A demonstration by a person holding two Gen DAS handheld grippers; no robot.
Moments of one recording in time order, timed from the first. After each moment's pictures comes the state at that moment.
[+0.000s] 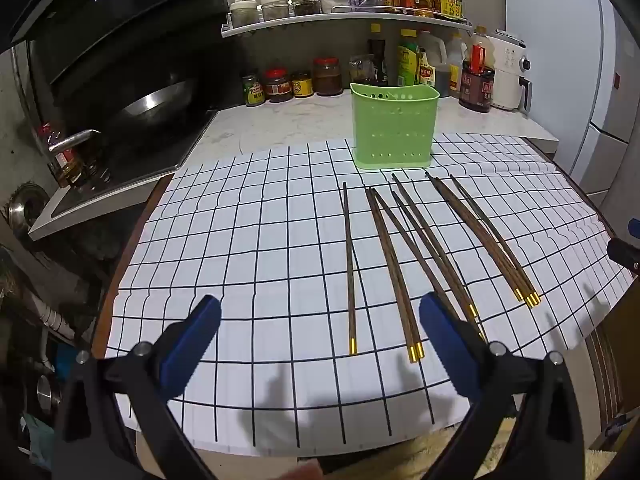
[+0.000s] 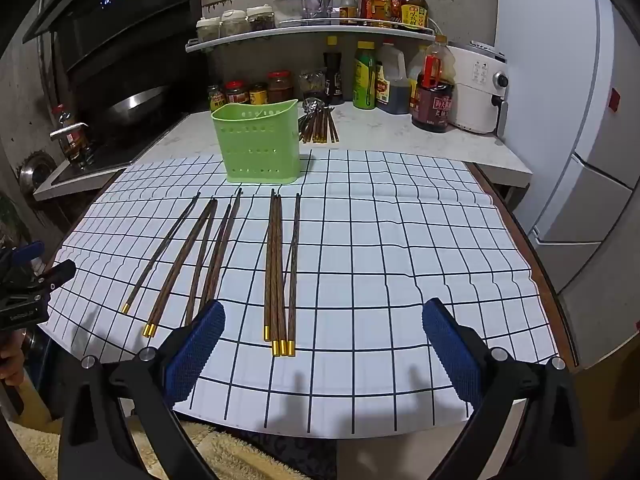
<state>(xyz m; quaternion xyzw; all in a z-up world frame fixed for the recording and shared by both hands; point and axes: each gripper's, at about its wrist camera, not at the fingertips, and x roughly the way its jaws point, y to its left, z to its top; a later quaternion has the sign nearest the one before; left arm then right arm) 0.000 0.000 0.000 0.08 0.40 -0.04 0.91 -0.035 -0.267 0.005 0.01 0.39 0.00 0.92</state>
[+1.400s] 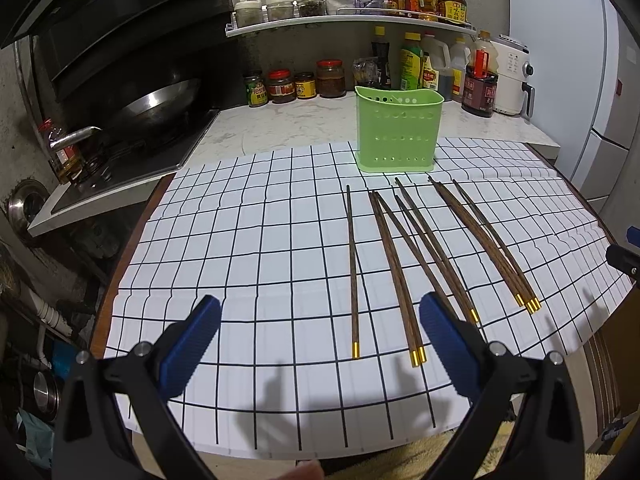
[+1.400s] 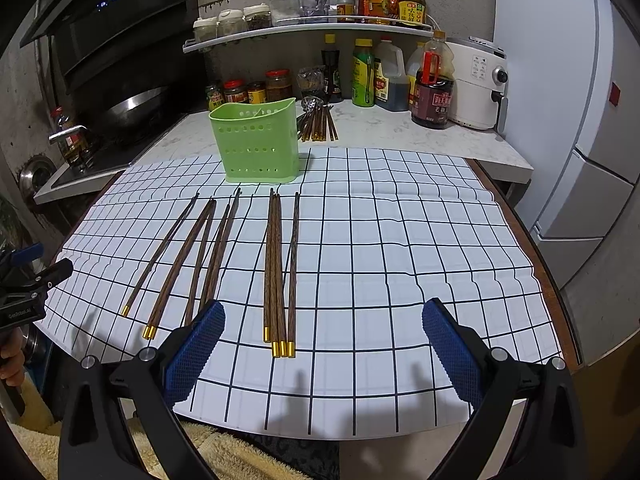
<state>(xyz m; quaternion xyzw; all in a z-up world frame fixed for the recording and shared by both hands) 0.002 0.006 0.004 0.07 0.40 -0.04 0.91 -0.032 -0.268 0.002 0.01 0.40 0.00 0.92</state>
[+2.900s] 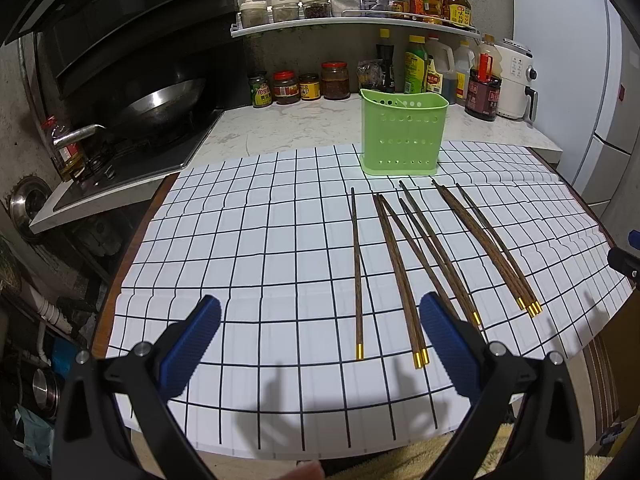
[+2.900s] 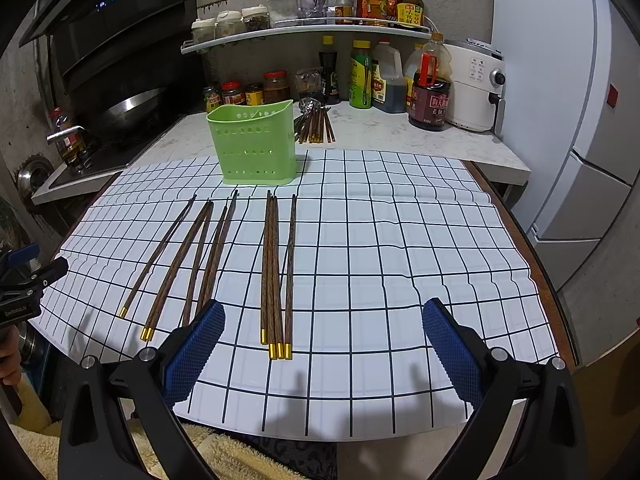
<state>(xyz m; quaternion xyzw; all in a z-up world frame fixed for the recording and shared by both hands) 0.004 0.013 0.007 0.07 0.40 -0.03 0.92 -0.030 -0.274 0.004 0.02 0.40 0.00 0.92</state>
